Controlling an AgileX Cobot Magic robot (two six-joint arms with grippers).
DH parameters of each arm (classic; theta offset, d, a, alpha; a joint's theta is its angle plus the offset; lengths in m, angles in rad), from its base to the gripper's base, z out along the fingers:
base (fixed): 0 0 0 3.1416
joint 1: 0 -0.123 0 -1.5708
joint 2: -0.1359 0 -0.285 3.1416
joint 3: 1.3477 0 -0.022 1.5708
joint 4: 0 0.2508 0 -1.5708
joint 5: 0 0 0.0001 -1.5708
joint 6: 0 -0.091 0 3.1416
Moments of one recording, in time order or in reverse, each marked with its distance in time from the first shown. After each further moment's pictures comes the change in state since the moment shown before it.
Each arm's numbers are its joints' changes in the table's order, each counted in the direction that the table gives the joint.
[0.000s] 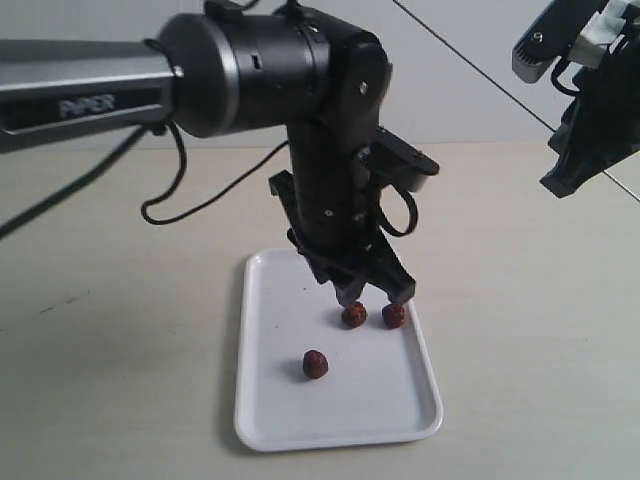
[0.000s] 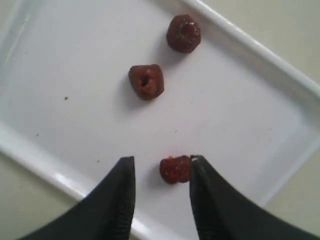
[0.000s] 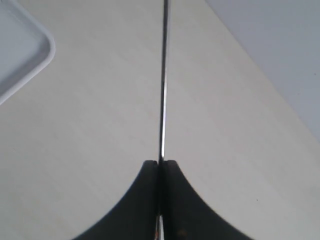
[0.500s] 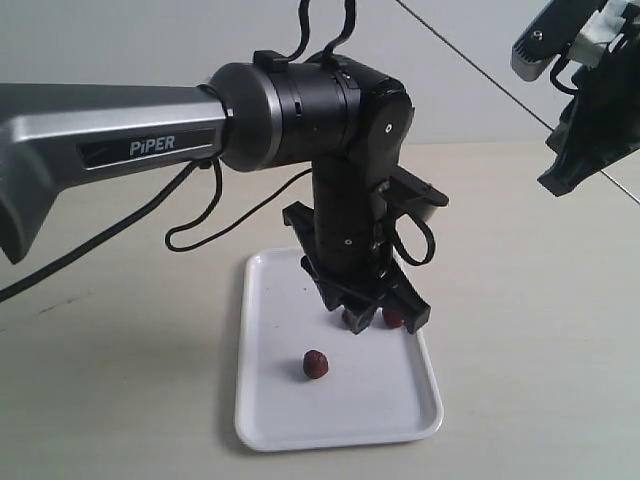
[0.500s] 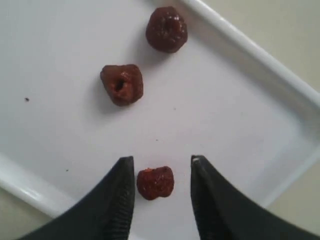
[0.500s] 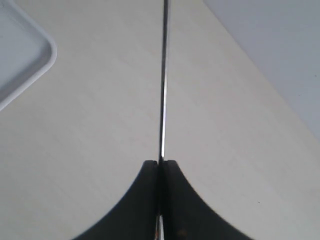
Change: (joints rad) left arm 0.011 -0.077 -0.031 -0.025 0.015 0.044; right arm 0.000 0.000 0.000 0.009 -0.006 0.000
